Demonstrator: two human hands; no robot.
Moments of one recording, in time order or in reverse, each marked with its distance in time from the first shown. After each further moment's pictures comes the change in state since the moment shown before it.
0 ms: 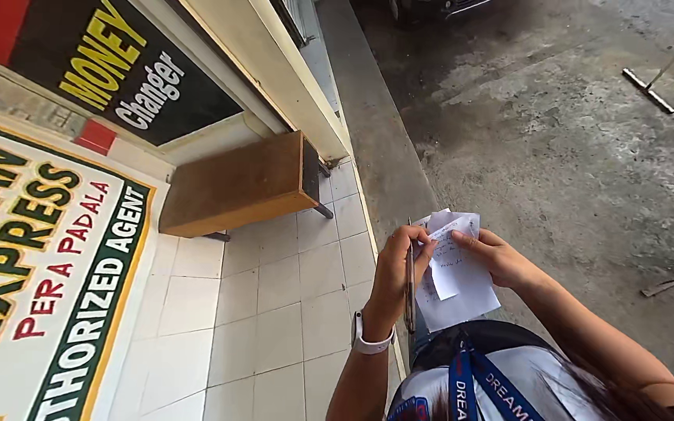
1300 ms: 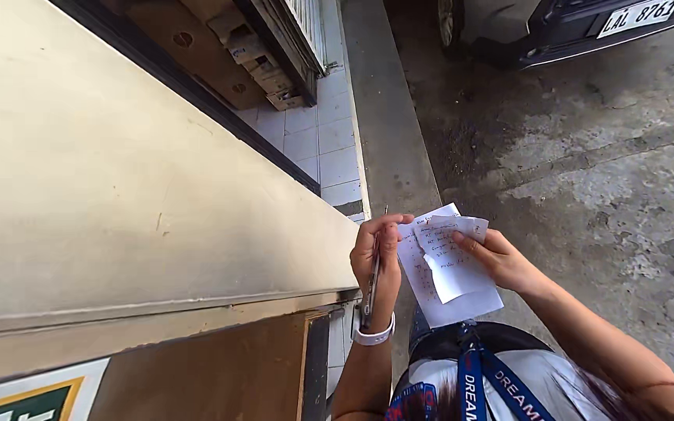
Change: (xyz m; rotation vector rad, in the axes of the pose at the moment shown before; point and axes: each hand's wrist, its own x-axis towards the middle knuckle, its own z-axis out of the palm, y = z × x) left_hand 0.934 -0.593 -0.132 -0.062 0.437 0.021; right_hand 1.062 -0.237 -0.290 -0.339 -0.099 -0.181
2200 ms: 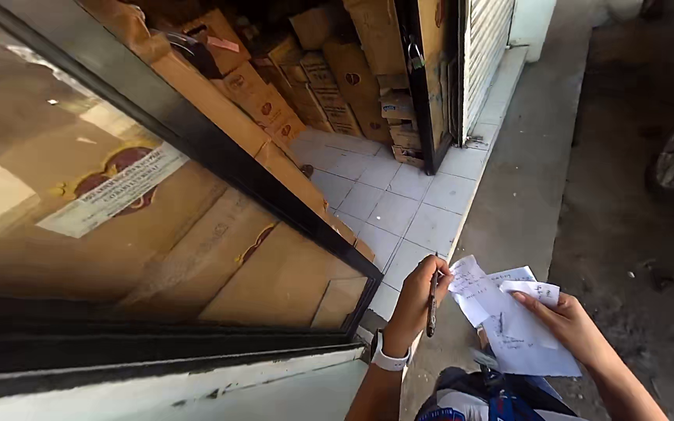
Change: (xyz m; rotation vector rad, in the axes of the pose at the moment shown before) left_hand 0.550 -0.449 -0.061 0.483 0.003 -0.392; right_hand 0.781 0.134 -0.136 -0.161 -0.198 0.078
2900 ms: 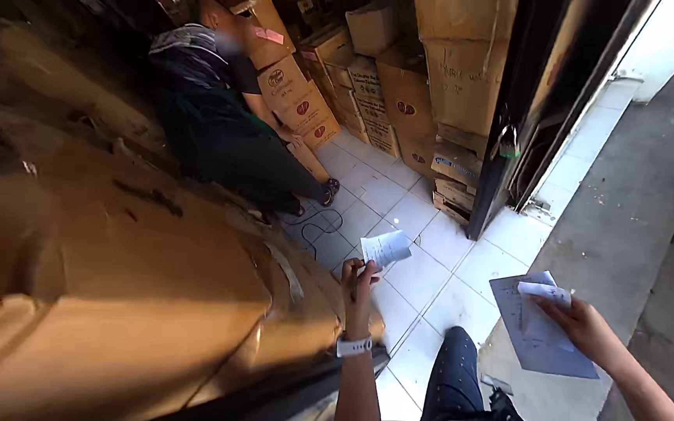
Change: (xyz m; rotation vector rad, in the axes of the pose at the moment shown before) left_hand 0.405 -0.205 -0.231 -0.297 0.868 -0.604; right_hand 0.552 -0.049 0.052 -0.398 -0.231 0.026
